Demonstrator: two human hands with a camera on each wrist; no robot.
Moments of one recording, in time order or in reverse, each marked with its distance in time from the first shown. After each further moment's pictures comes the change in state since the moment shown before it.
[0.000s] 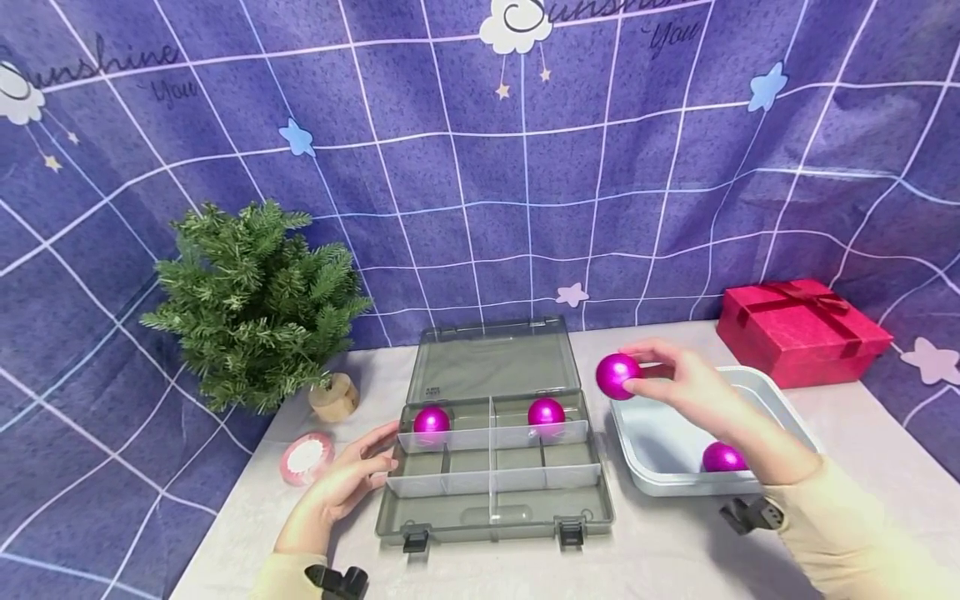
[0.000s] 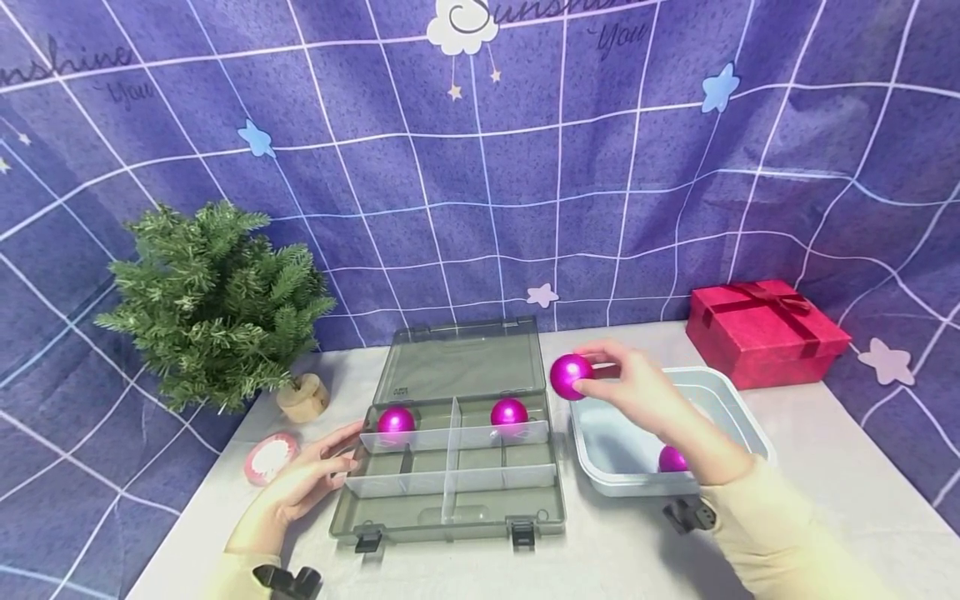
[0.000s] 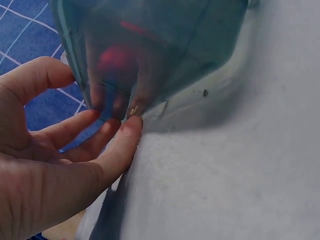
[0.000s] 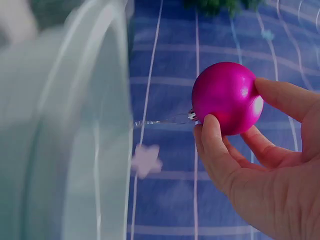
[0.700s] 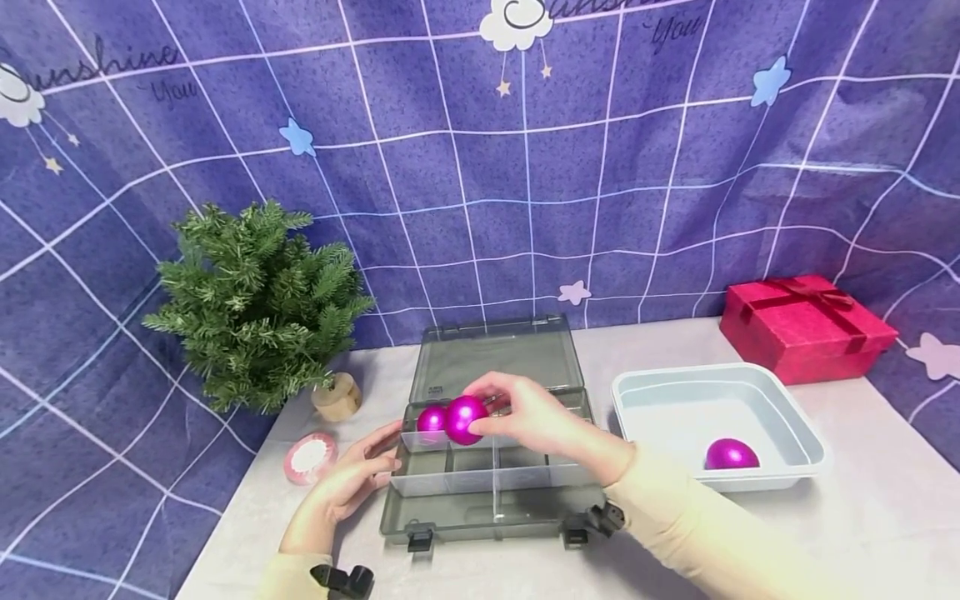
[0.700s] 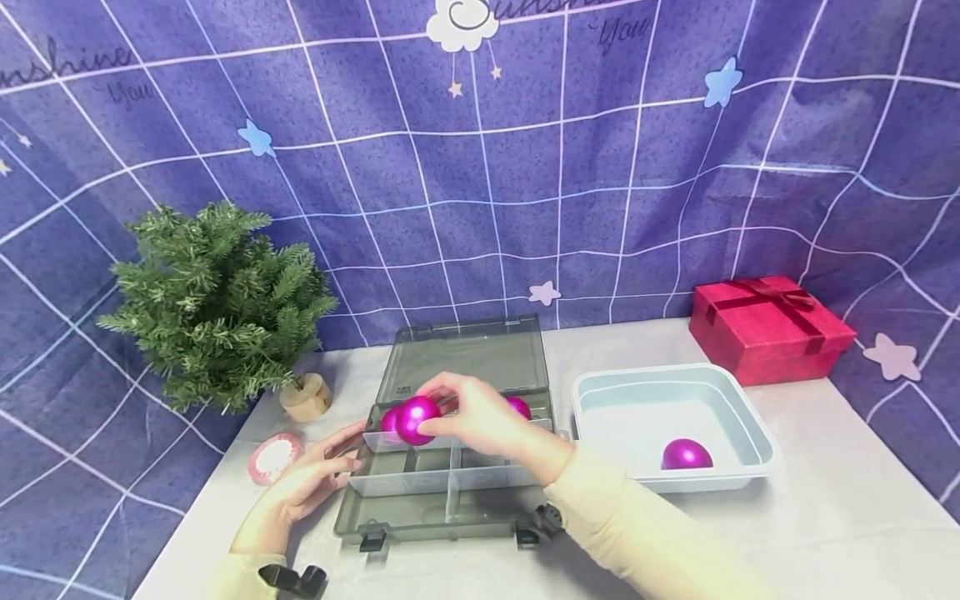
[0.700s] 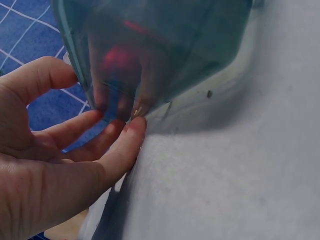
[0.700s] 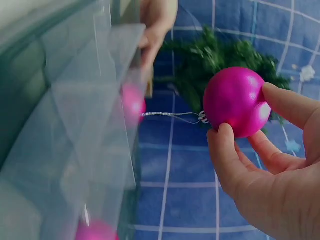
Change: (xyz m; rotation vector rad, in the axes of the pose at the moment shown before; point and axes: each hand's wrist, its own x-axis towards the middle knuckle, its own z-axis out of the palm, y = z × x) left_hand -0.002 0.001 0.000 0.004 -0.009 0.001; right_hand 0.054 -0.061 0.154 0.058 -0.267 -0.118
